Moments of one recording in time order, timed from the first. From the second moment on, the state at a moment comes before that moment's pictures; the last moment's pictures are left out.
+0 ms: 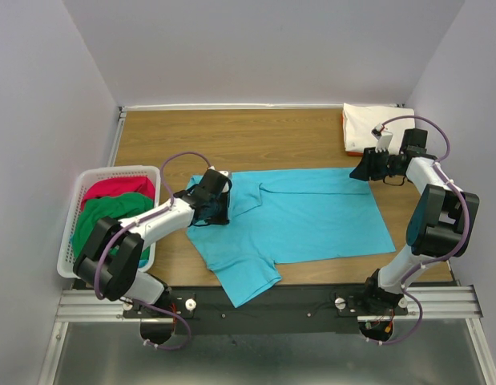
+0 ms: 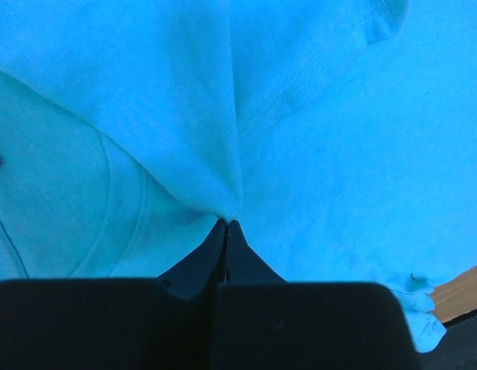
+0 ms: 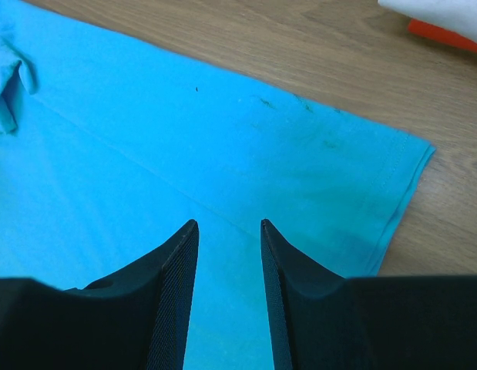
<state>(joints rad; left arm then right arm) -0.57 1.44 0.78 -0.34 0.07 -0.47 -0.28 1.71 1.16 -0.47 -0.76 -0.36</state>
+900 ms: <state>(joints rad) -0.17 1.54 0.91 -0.08 0.26 -0.39 -0.28 1.90 1.31 -0.48 -0.59 -0.38</state>
